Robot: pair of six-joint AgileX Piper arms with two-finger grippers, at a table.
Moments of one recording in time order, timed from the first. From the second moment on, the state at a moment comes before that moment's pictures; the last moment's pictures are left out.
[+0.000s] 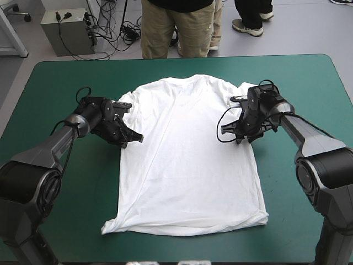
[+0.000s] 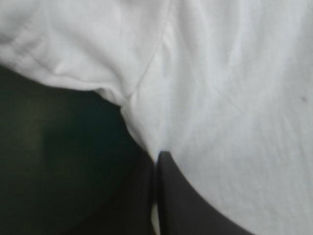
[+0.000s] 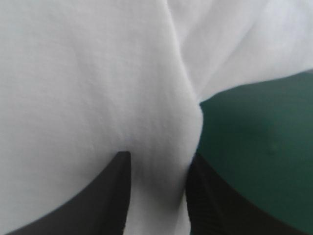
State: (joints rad) left arm -0.24 1.86 -1.36 -0.10 0.94 0.08; right arm 0.27 1.97 -1.54 0.06 1.06 0.09
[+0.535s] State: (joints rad) left arm -0.24 1.84 -1.45 -0.12 0.97 0.10; right arm 0.27 1.88 -1.54 -0.01 1.07 0.10
